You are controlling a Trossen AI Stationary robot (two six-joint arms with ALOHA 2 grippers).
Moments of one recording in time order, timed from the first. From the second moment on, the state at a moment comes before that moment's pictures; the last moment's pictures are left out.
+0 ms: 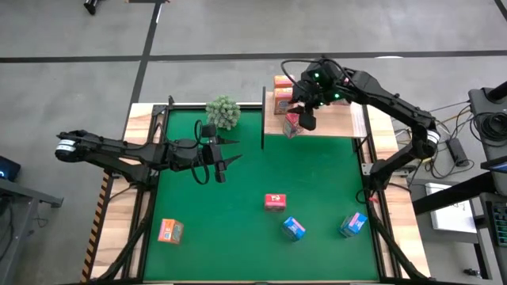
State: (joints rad) left arm -0.07 1.13 0.79 0.11 -0.41 0.35; right arm -0.55 1.49 1.66 -0.94 -0.24 -0.43
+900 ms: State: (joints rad) left arm -0.07 1.13 0.79 0.11 -0.41 0.34; right arm -0.55 1.50 1.68 -1.16 -0.15 -0.53
